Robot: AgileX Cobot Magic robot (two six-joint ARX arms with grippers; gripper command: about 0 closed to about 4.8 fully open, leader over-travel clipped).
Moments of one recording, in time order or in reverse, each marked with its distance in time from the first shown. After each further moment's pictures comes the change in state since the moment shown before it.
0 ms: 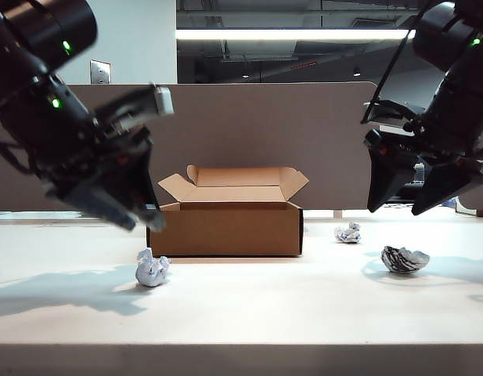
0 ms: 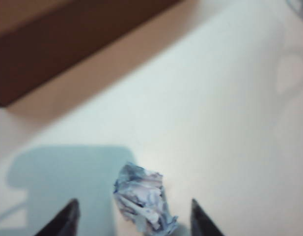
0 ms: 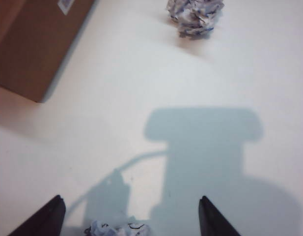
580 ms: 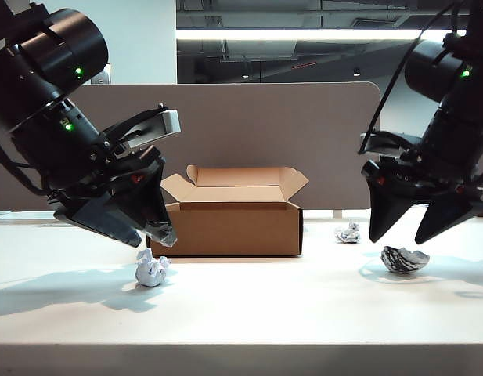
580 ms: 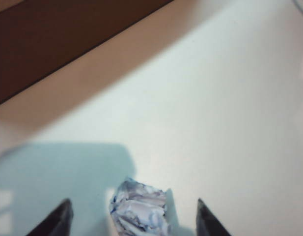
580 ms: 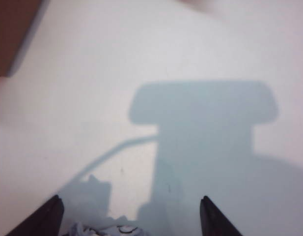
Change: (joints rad) left arm 0.002 0.071 0.000 0.068 0.024 -0.019; right arm 0.000 0.090 0.000 -0.002 0.007 0.002
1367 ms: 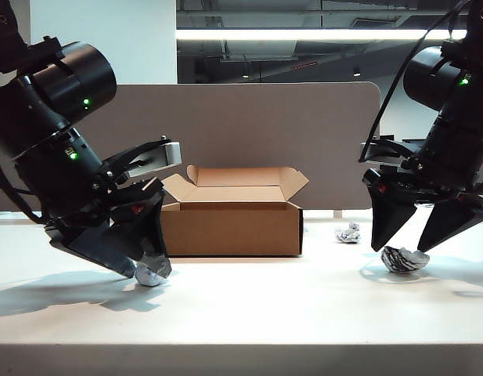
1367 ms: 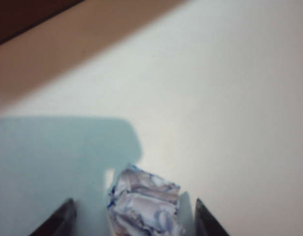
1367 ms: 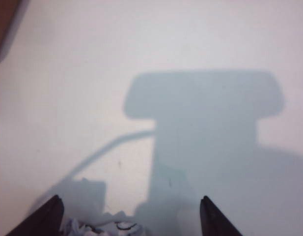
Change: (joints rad) left arm 0.000 0.085 0.001 -0.001 -0.013 -0.024; right arm 0.000 0.015 0.000 -0.016 0.000 0.006
